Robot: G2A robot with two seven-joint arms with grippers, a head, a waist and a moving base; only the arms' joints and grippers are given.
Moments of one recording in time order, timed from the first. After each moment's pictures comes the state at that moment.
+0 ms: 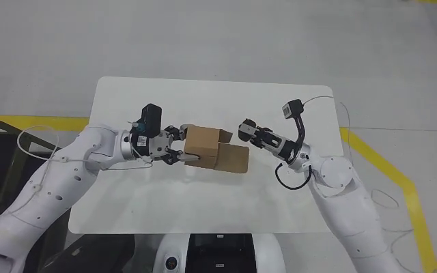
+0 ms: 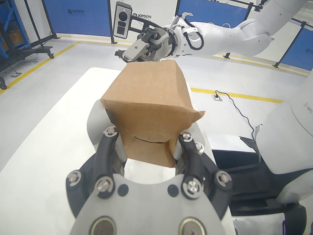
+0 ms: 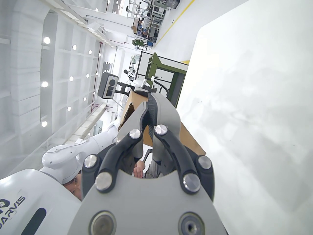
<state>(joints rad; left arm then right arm) 1.06 -0.63 -0.98 -1.67 0.79 -1.01 0.13 -1.25 -1.21 1.21 -1.68 0.24 -0.22 0.74</state>
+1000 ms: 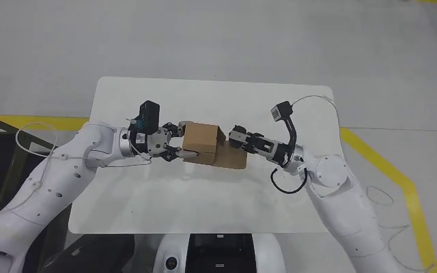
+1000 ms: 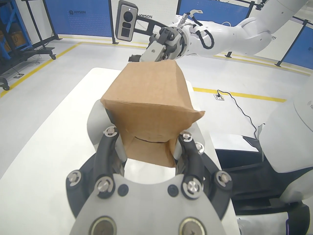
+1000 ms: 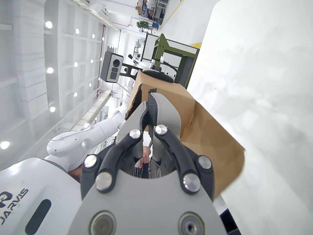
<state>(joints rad) 1.02 -0.63 -0.96 -1.64 0.82 -1.01 0.17 -1.25 -1.20 1.19 -1.72 0.27 -0.19 0.81</state>
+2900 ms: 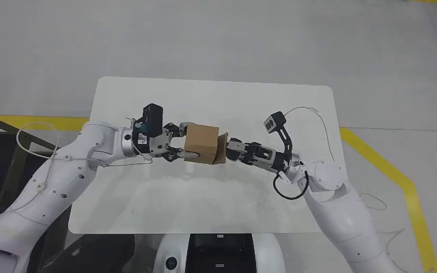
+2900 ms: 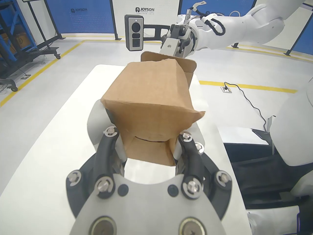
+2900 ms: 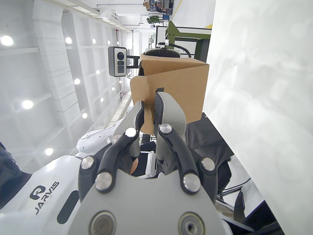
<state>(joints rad) 1.04 -0.66 -0.99 -1.64 0.93 -1.01 0.19 -1.26 -1.20 1.13 -1.68 0.46 -0.12 0.88</state>
